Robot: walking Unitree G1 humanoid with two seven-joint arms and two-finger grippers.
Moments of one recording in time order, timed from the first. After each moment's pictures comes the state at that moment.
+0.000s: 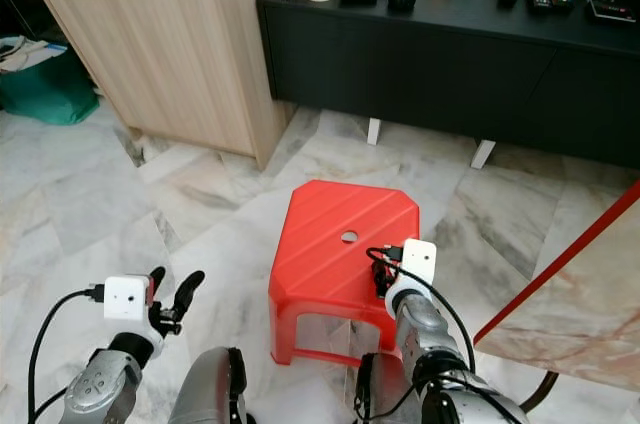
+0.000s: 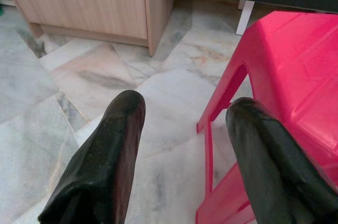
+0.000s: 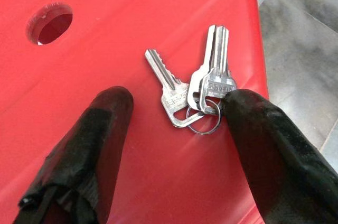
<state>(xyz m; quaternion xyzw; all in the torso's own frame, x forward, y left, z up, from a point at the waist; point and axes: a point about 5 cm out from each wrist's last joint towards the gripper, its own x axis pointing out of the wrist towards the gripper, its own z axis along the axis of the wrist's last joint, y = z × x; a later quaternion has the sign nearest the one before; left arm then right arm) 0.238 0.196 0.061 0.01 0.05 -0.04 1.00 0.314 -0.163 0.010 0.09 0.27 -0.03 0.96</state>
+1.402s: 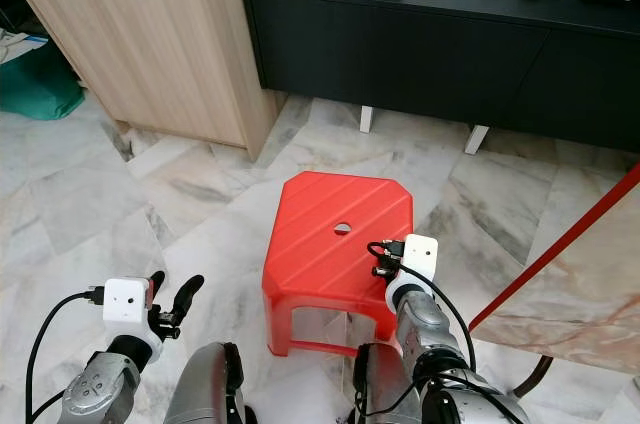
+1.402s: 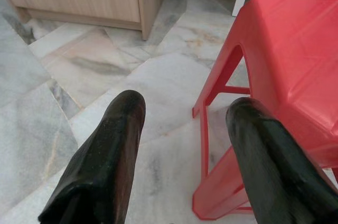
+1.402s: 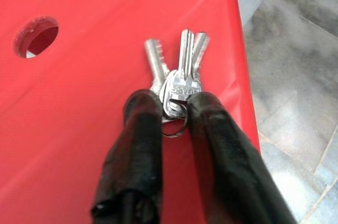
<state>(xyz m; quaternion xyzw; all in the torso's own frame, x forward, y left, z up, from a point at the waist) 0.237 0.197 0.057 0.01 0.07 -0.04 1.00 0.318 -0.162 0.016 0.10 0.25 -0.02 0.96</state>
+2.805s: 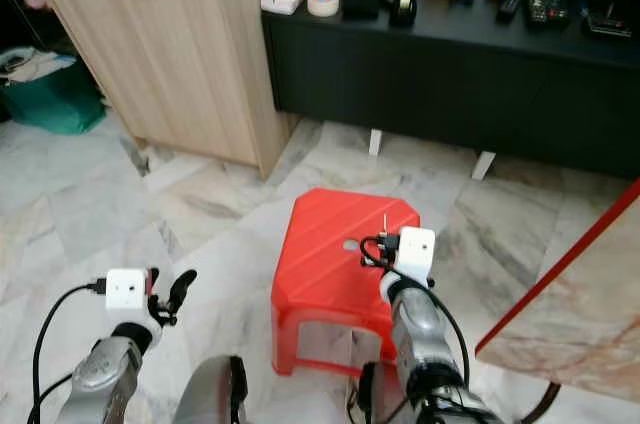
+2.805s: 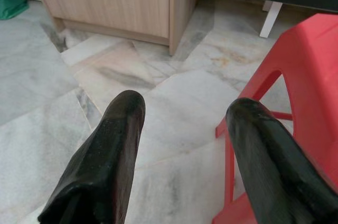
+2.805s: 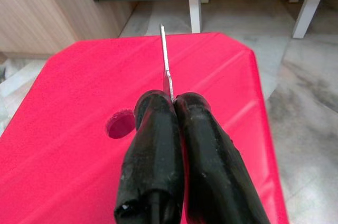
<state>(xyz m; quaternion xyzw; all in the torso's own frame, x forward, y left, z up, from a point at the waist) 0.262 0.213 0.034 0.00 0.09 0.00 1.00 0.311 -0.155 0.023 0.09 0.15 0.01 0.98</state>
